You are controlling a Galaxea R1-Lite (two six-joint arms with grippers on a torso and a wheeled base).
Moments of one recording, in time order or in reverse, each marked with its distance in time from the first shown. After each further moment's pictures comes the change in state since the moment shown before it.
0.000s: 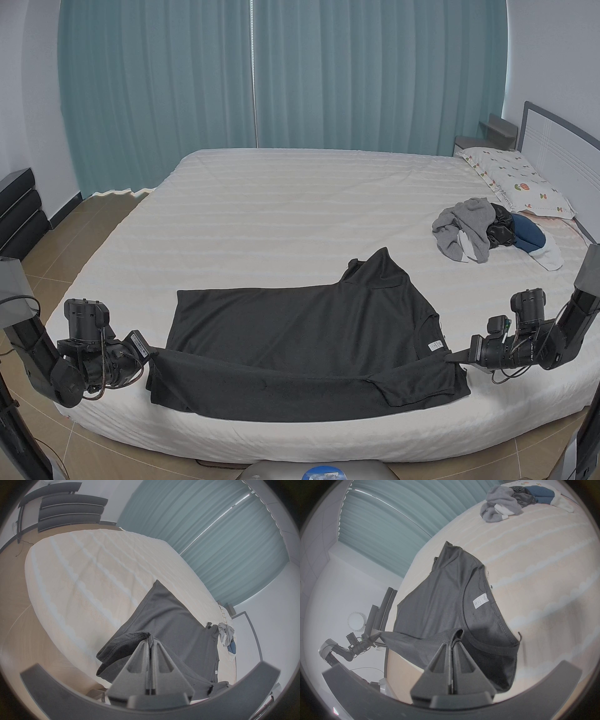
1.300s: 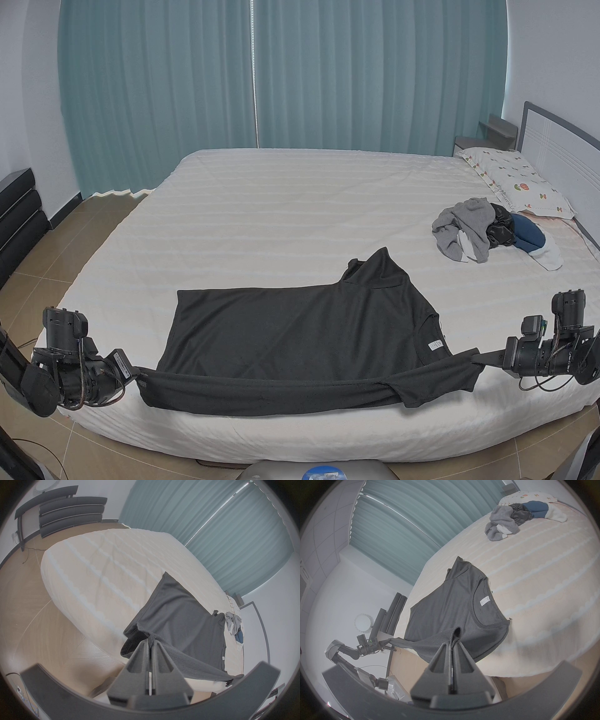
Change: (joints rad) left arm 0.030 -0.221 0.057 0.292 -0.001 0.092; right arm -0.074 -0.289 0.205 0.000 0.059 -0.012
